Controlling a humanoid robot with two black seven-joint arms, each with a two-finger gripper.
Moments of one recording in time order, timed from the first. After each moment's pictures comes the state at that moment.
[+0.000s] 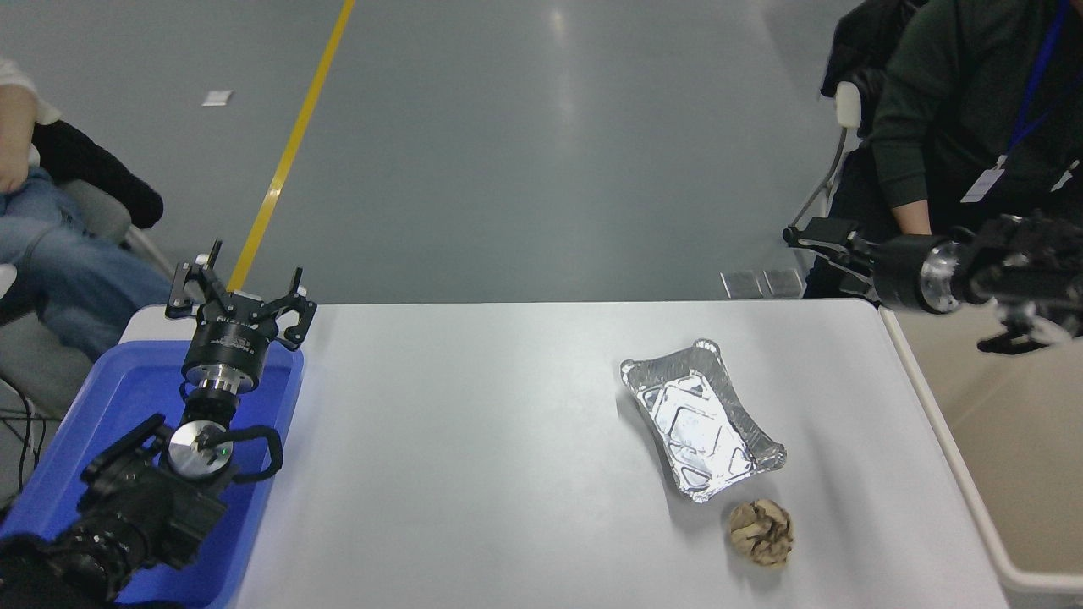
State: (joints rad) left arm -0.65 0.17 -0.94 -0.29 -0.24 -0.69 -0.34; right arm 1.70 -0.46 -1.12 1.10 -0.09 0.14 0.24
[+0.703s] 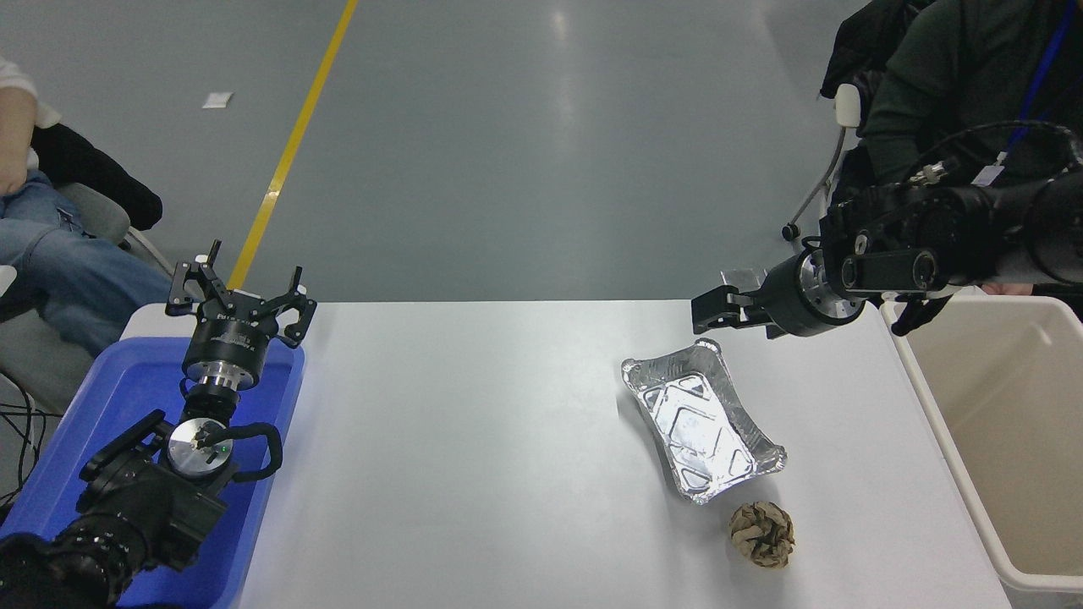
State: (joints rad) left arm -0.65 0.17 -0.94 -0.29 -0.24 -0.69 -0.34; right arm 1.71 -0.11 -1.32 1.09 -0.11 0.29 0.22
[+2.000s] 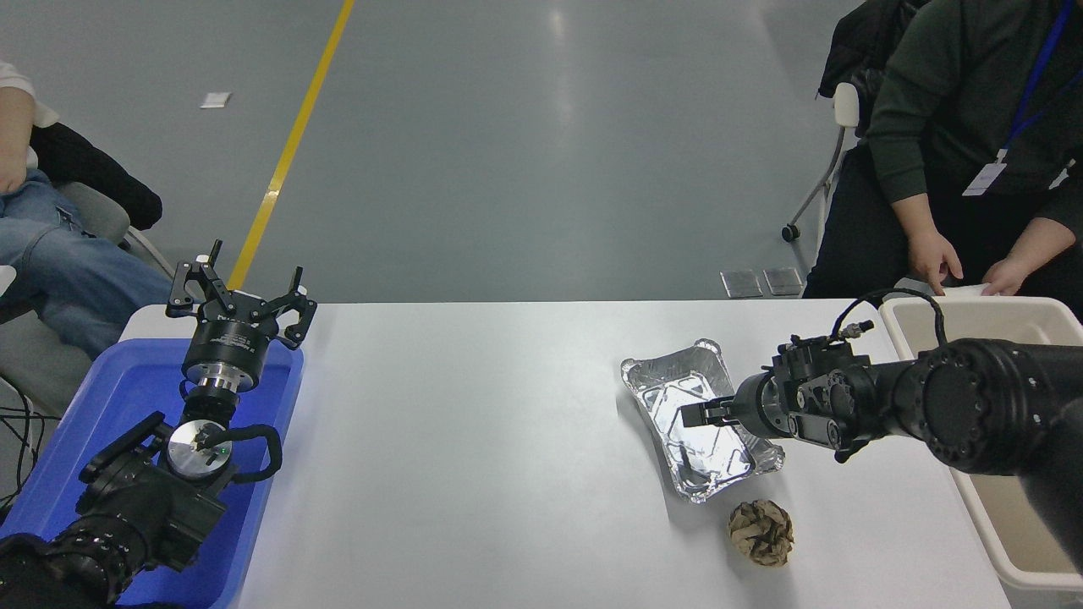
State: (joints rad) left arm -0.65 0.17 -0.94 -0.29 -0.24 -0.69 -0.34; right arm 1.20 0.00 -1.34 0.69 -0.23 0.00 0.22
